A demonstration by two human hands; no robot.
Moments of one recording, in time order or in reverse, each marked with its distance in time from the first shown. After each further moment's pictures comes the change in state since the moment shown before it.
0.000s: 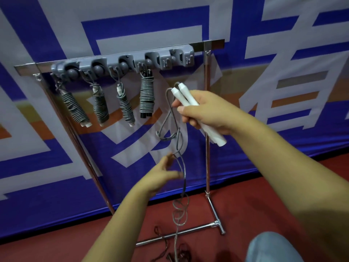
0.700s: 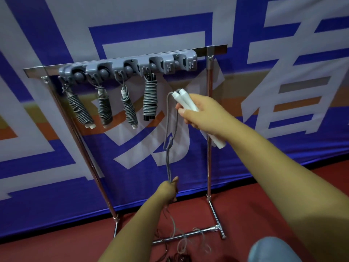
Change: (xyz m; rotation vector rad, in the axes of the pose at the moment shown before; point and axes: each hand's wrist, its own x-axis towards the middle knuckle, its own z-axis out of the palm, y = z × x) left_hand 0.028 -0.060 0.018 0.398 0.203 -0.407; right_hand 0.005 0.008 0.007 -0.186 0.149 -0.135
